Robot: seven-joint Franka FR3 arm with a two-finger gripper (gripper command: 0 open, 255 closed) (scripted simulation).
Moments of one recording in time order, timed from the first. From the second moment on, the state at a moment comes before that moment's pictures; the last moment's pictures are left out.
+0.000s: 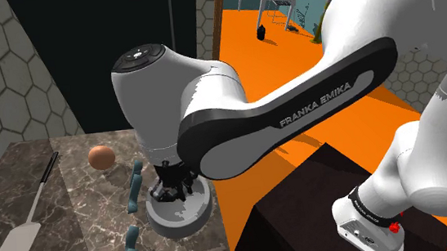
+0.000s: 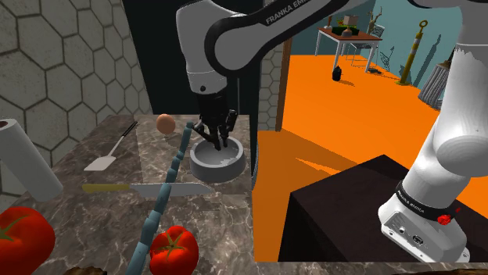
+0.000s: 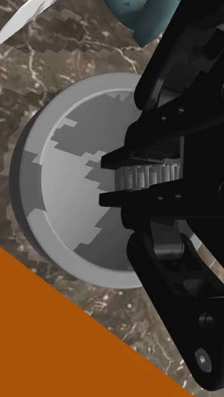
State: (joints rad) arm 0.44 0.23 0.55 -1.89 -0.10 1.97 0.81
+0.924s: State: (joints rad) arm 0.44 0.23 0.55 -1.91 -0.11 1.99 0.81
